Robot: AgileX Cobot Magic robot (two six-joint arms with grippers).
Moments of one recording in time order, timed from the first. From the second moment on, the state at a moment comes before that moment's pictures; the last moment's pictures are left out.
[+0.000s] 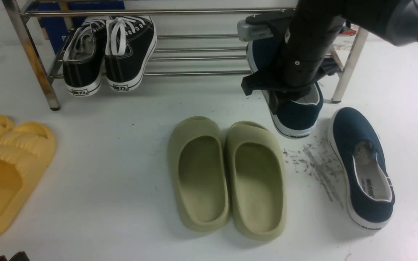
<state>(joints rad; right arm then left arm) 0.50 2.02 -1.97 0.04 1.27 0.19 -0.01 -0.01 0.03 -0.12 0.38 -0.19</state>
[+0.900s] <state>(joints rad) 0.44 2.33 -2.33 0.07 1.27 0.13 -0.01 -0.01 0.03 -0.12 0.38 -0.19</state>
